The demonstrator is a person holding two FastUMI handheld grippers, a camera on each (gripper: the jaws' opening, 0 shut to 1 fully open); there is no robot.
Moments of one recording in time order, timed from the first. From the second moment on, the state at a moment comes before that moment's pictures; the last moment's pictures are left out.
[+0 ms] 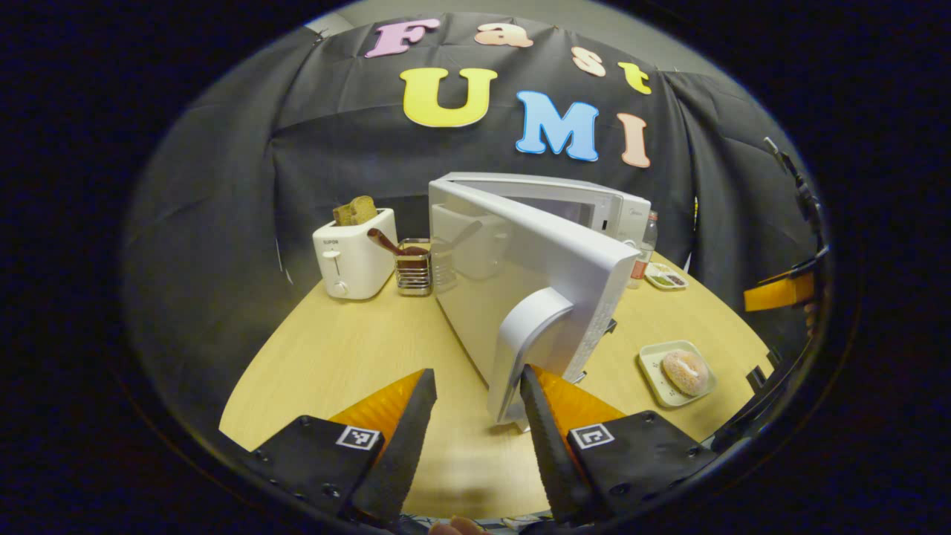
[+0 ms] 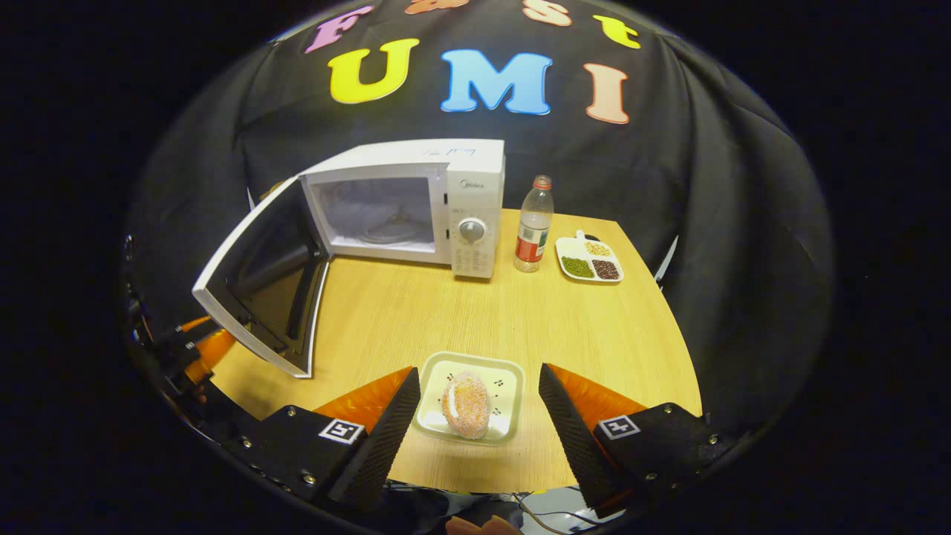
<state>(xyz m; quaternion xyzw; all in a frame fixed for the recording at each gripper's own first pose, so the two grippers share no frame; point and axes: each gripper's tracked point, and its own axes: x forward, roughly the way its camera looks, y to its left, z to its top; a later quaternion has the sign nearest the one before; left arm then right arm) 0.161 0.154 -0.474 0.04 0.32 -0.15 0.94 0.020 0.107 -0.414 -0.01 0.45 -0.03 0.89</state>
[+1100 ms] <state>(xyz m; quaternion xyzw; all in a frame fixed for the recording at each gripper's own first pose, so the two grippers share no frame) 0.097 0.163 -0.326 0.10 0.20 -0.06 0.97 0.011 0.115 -0.577 -0.02 0.59 0.01 0.81</state>
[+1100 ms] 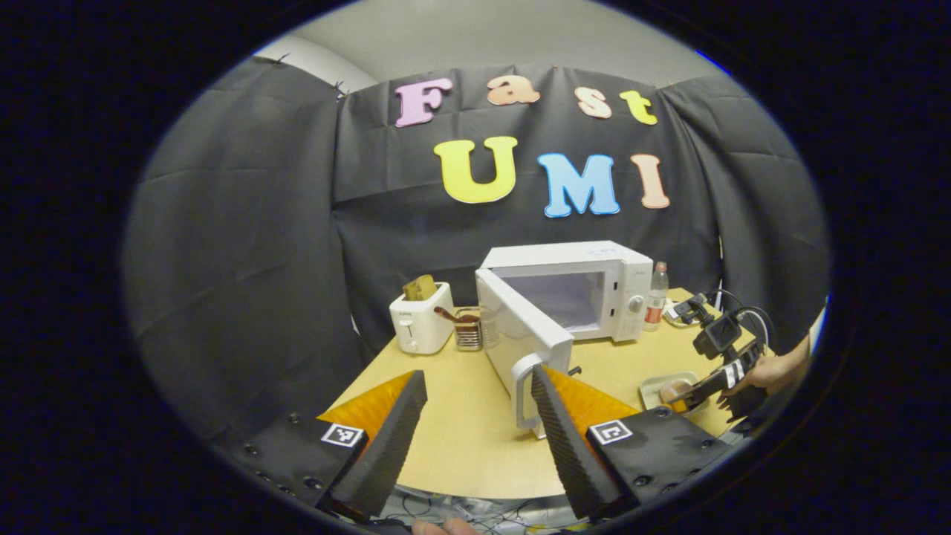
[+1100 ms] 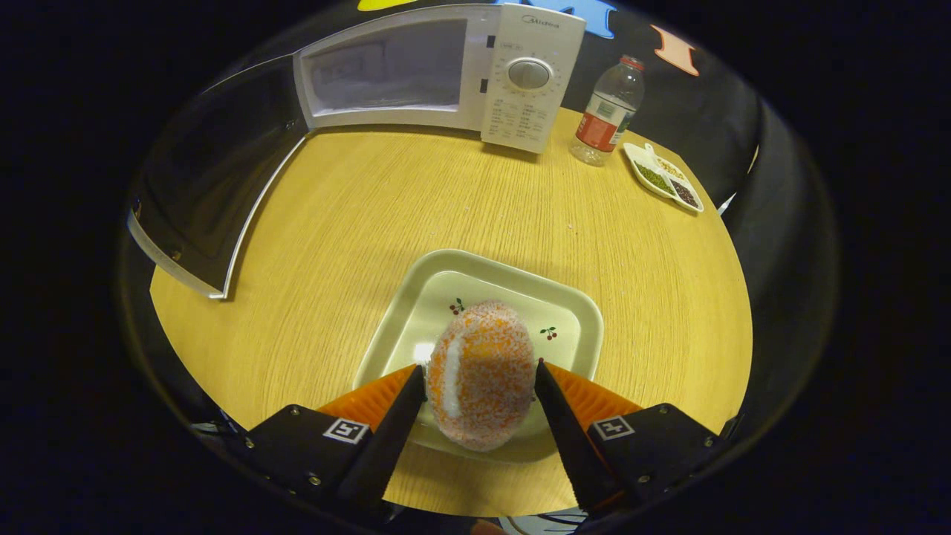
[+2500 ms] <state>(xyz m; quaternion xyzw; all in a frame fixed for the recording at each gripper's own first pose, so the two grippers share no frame) 0.110 0.161 -0.286 0.01 0.19 -0.09 0.98 0.132 0.226 -0.423 0.20 0.41 0.04 0.89</state>
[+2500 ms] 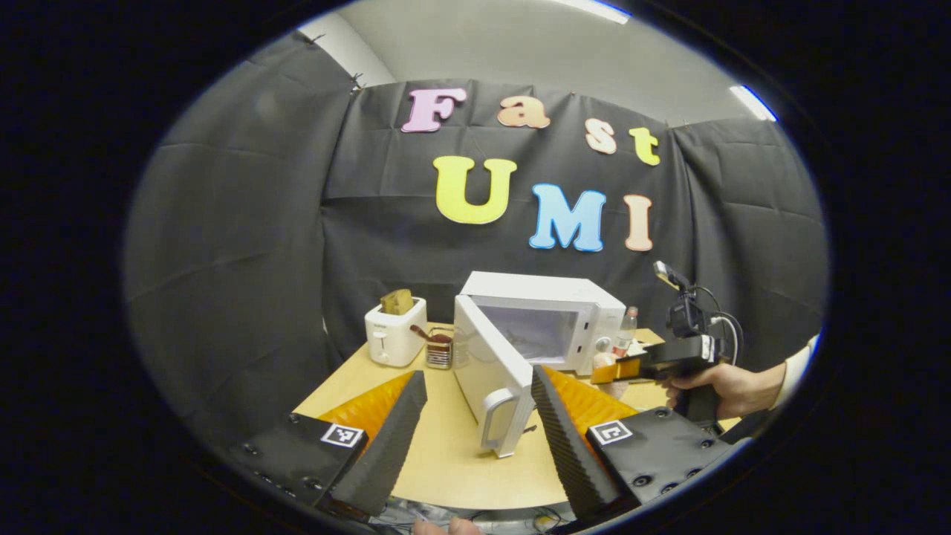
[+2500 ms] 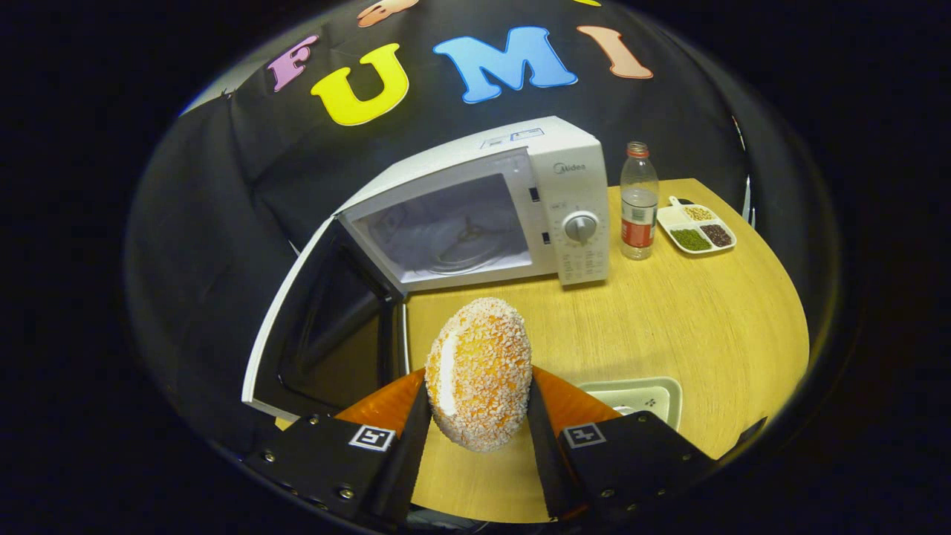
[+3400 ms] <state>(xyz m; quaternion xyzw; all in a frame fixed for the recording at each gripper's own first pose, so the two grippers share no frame) 0.129 0.154 -0.315 0.00 0.29 0.04 0.95 0.301 0.297 -0.509 0.31 0.36 0.05 0.88</state>
